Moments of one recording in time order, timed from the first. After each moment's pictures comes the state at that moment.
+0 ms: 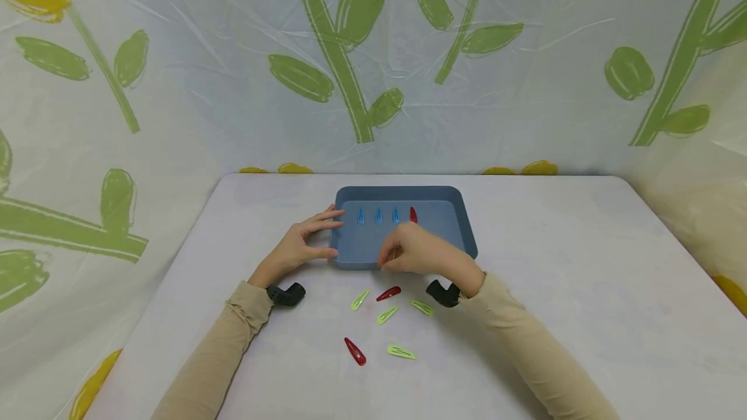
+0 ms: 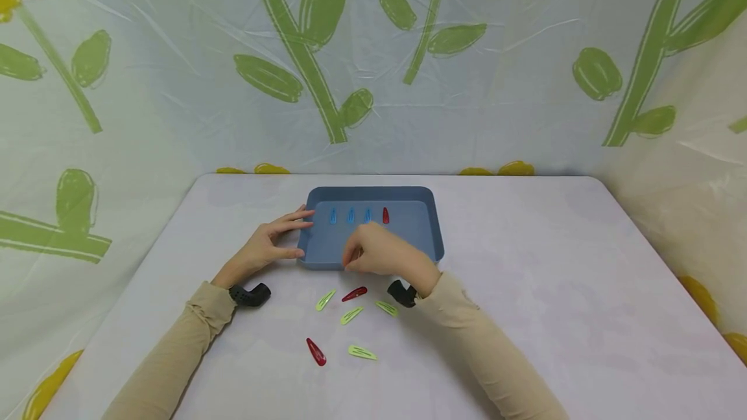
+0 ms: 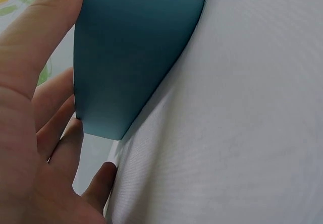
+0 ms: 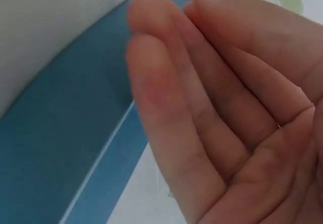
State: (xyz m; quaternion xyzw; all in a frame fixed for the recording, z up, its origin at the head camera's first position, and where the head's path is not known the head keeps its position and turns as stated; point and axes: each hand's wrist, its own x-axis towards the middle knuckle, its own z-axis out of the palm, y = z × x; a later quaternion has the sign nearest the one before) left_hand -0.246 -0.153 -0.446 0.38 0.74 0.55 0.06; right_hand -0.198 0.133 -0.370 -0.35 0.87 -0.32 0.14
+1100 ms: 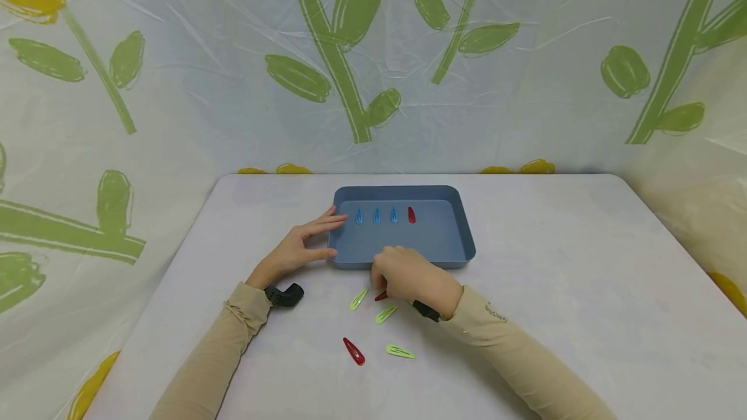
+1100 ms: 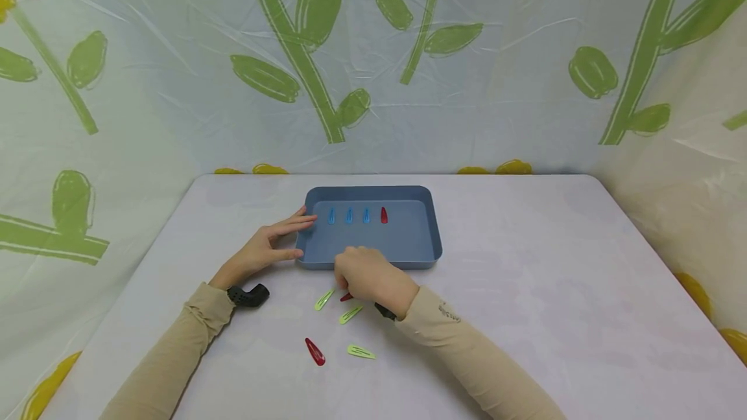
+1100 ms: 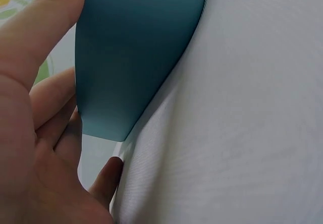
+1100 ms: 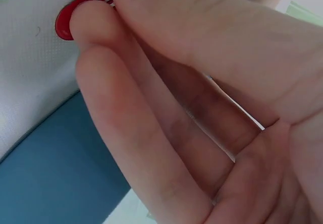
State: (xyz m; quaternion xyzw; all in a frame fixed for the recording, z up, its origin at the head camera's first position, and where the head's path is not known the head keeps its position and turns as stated) left_hand -0.241 -0.151 -0.439 0.38 0.75 0.53 0.09; right_hand -0.170 0.104 -0.385 -0.36 0.91 -0.16 0.12
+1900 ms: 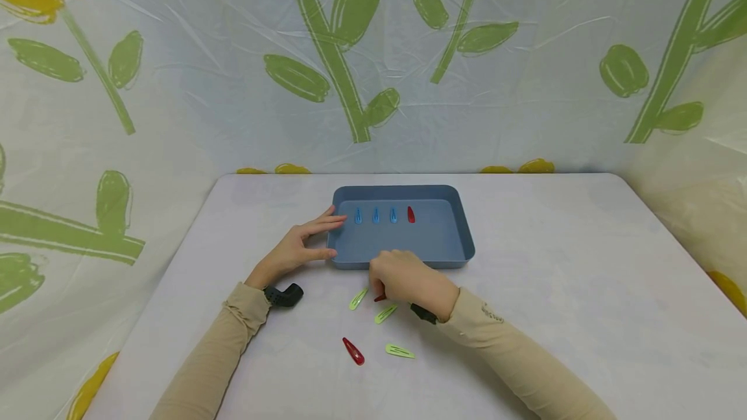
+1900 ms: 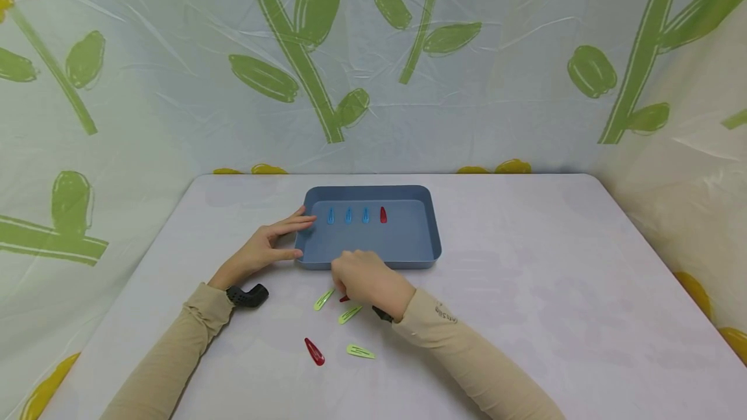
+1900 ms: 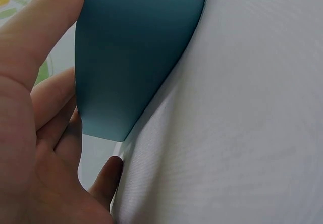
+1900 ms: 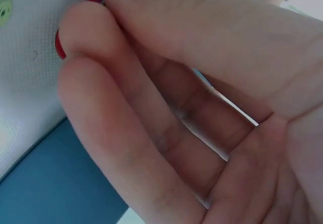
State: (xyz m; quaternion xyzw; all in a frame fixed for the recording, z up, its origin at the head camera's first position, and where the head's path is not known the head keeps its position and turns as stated) left_hand -0.241 -0.152 -0.441 0.37 0.75 0.55 0.10; right_hand -0.165 0.101 -0.389 -0.35 0.92 -0.13 0.11
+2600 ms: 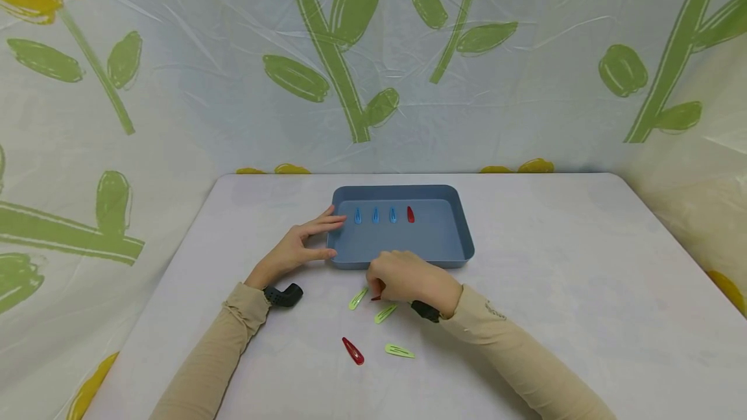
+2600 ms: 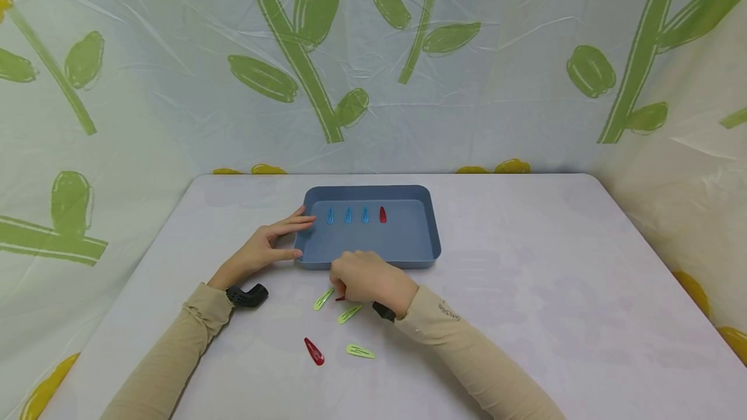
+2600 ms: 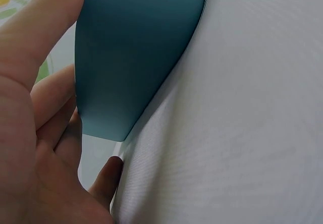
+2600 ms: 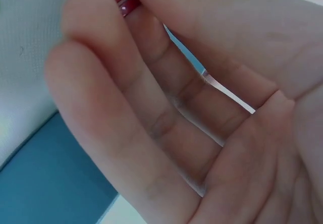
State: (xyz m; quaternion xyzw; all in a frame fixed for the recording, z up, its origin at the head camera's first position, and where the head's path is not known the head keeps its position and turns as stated) left_hand -0.250 -0.154 -0.456 0.37 0.75 0.54 0.10; right_hand -0.166 0.104 -0.382 -0.36 0.91 -0.15 0.16
